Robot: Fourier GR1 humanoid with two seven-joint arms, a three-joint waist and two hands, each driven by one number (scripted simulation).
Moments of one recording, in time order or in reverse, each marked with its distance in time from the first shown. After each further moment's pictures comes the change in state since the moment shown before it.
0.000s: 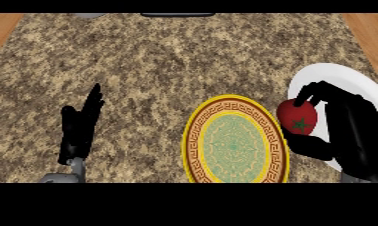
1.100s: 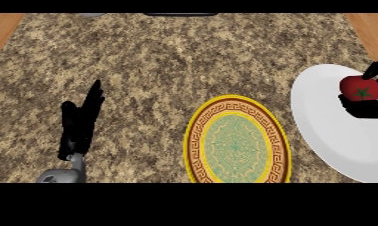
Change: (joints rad) left arm -0.026 -0.016 0.031 0.003 -0.024 -0.034 0.013; right arm -0.128 -0.124 -0.440 0.446 -0.158 0.008 -0.190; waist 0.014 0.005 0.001
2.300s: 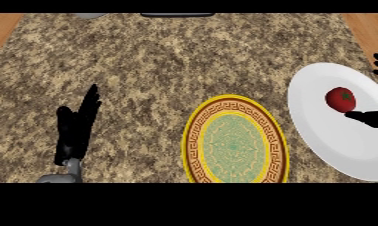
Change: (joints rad) left arm 0.033 -0.004 0.022 -0.005 -0.002 -0.018 -0.014; right arm -0.066 -0.027 -0.244 0.427 -0.455 0.239 -0.489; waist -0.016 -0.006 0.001
